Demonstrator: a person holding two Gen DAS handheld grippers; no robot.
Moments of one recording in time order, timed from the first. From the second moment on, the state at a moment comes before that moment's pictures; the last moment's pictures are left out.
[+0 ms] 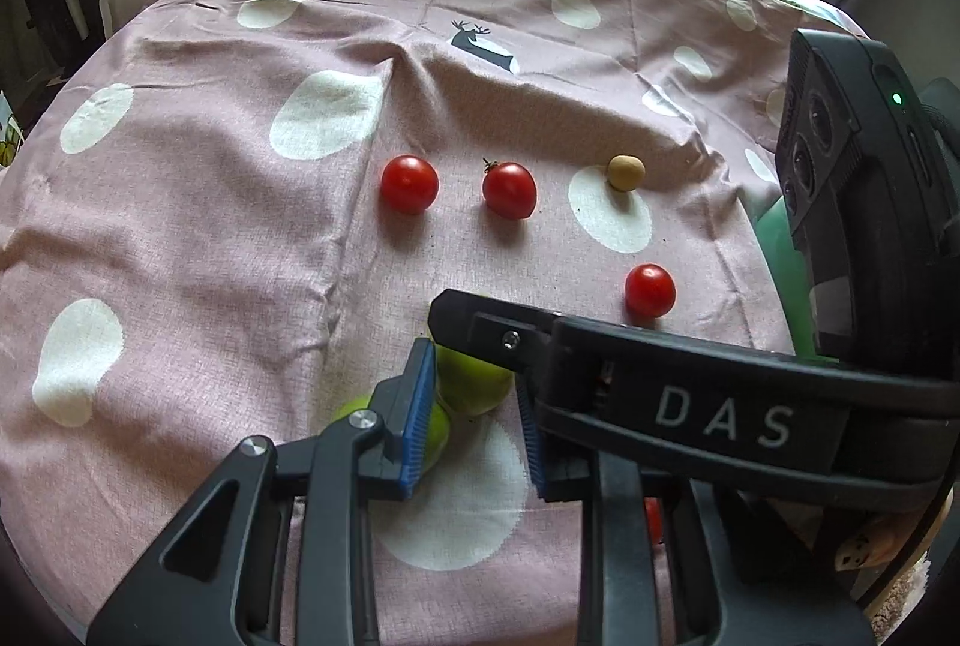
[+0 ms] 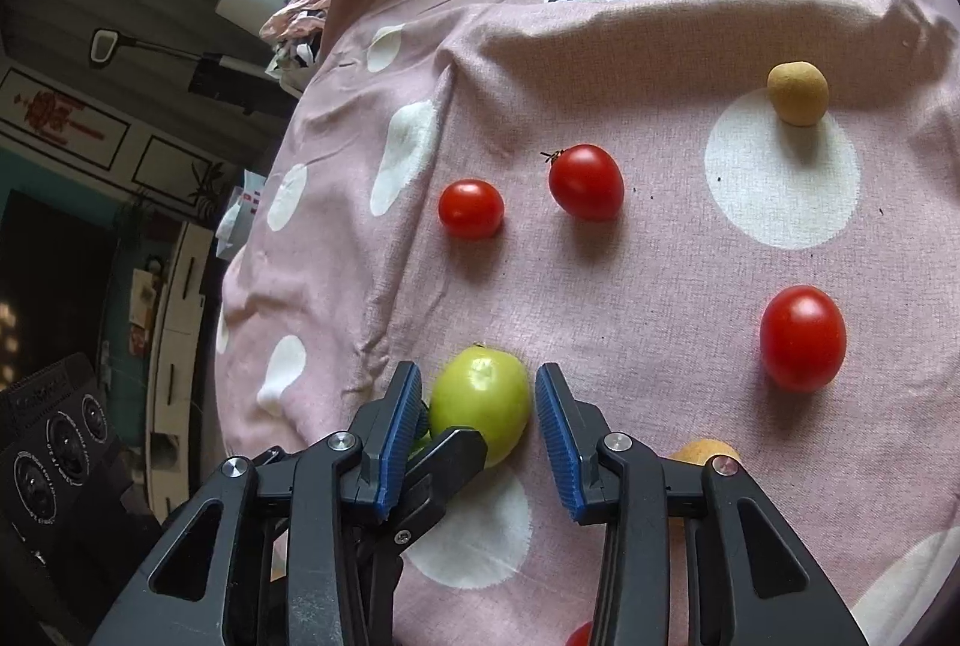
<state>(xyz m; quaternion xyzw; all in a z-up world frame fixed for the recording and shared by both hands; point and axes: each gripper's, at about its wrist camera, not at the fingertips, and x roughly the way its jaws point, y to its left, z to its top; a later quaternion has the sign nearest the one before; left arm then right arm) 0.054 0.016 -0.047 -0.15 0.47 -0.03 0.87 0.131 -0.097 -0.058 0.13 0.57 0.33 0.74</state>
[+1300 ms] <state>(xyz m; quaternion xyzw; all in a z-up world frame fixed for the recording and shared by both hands) 0.001 -0.007 0.021 -0.14 0.35 -0.07 0.92 0.071 -0.124 0.025 0.11 0.44 0.32 0.83</state>
